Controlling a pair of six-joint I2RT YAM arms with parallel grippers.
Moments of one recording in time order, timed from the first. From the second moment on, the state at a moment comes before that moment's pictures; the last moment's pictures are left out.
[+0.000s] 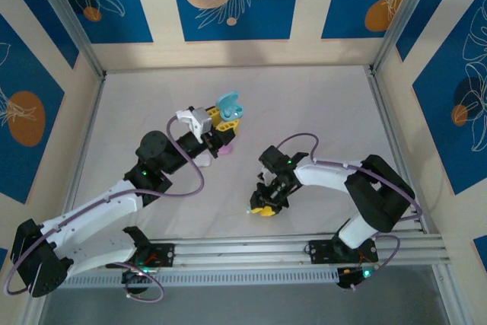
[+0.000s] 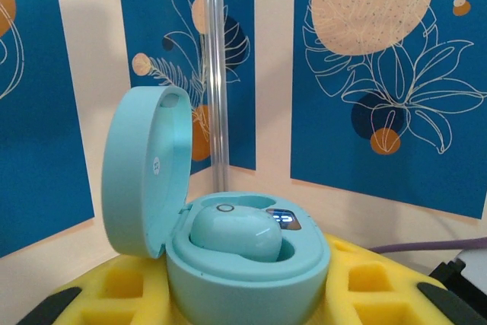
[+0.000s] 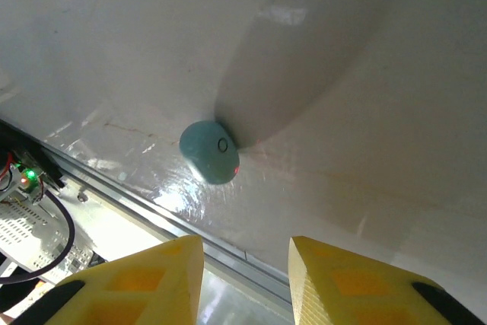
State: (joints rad) left arm -0.80 1.01 0.75 0.50 0.17 -0.02; right arm 0.75 1.57 0.75 -0.60 -0.63 0.81
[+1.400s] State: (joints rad) left arm -0.80 1.00 0.75 0.48 0.15 -0.02; right arm 0.80 1.73 0.88 -0.55 -0.60 0.78
